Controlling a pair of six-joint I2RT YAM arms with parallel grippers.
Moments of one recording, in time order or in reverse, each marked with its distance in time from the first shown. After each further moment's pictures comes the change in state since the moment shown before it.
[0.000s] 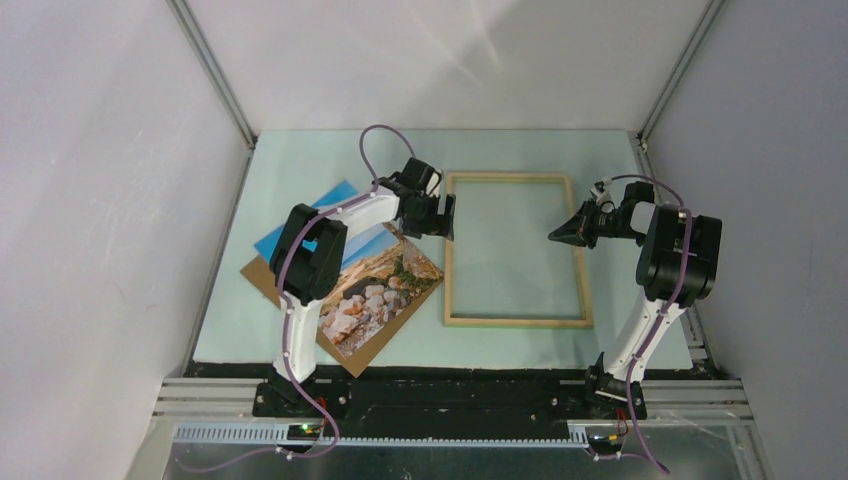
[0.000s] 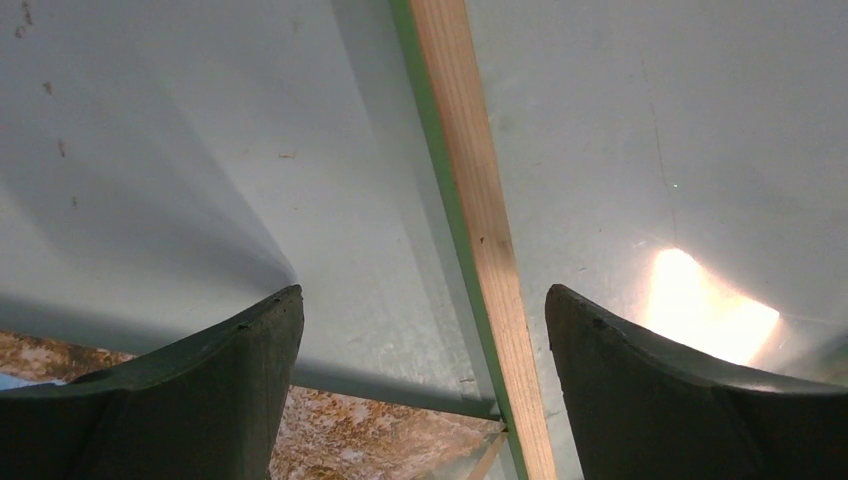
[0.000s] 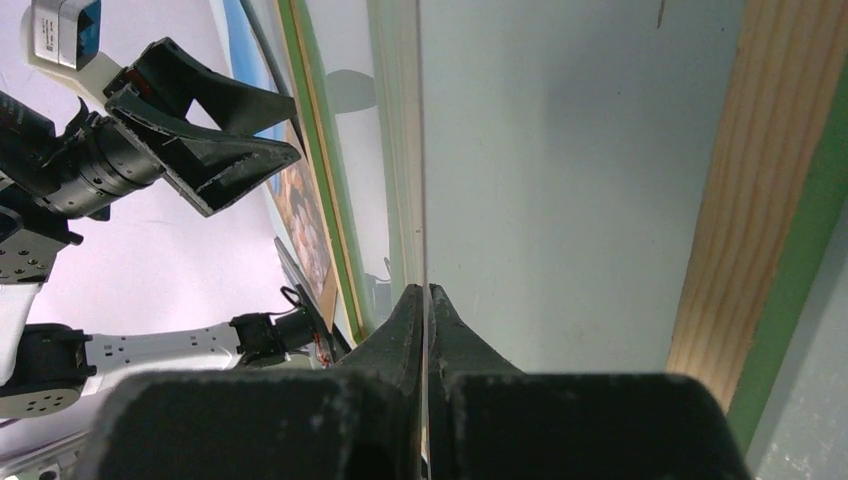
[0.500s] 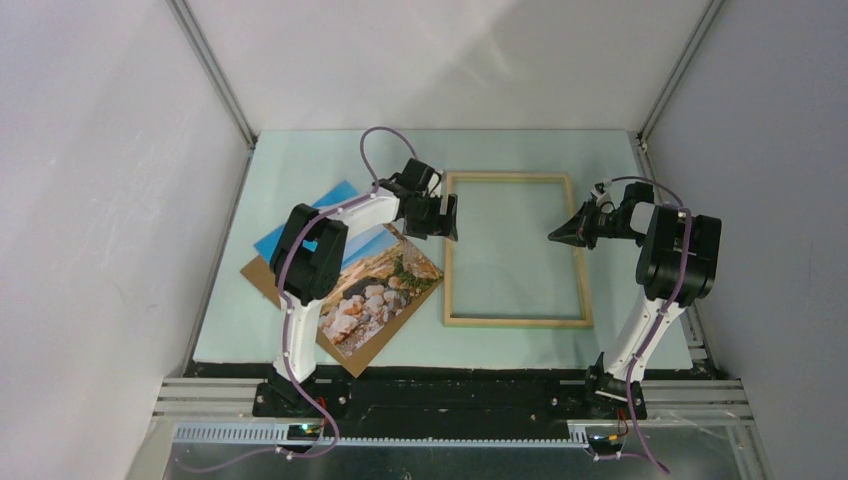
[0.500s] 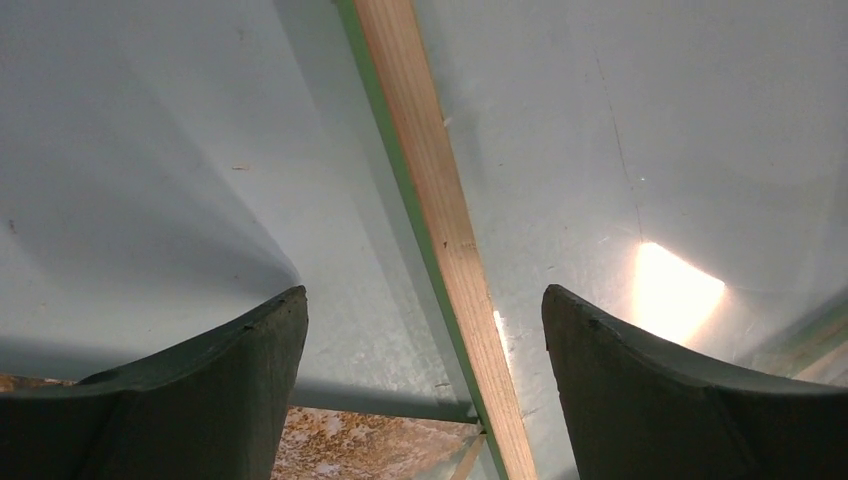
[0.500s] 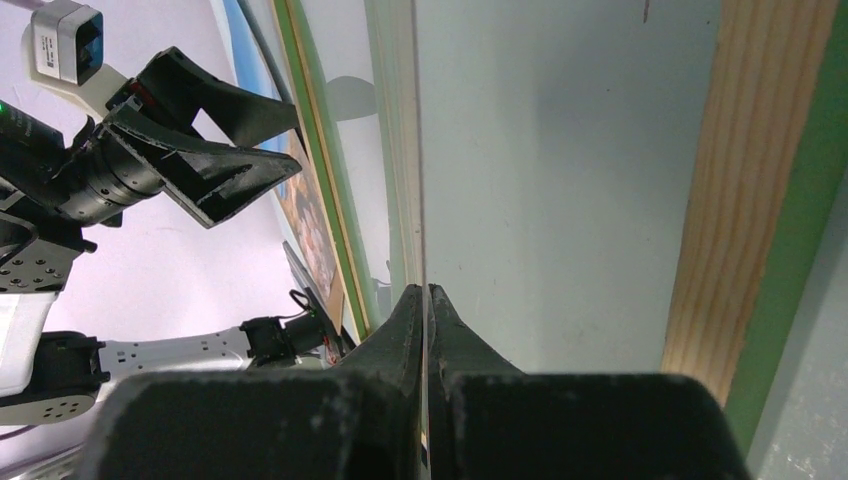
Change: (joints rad) left arm 0.000 0.001 -0.010 0.037 0.062 -0.011; right arm 0.000 0.008 0.000 0.004 0.004 0.032
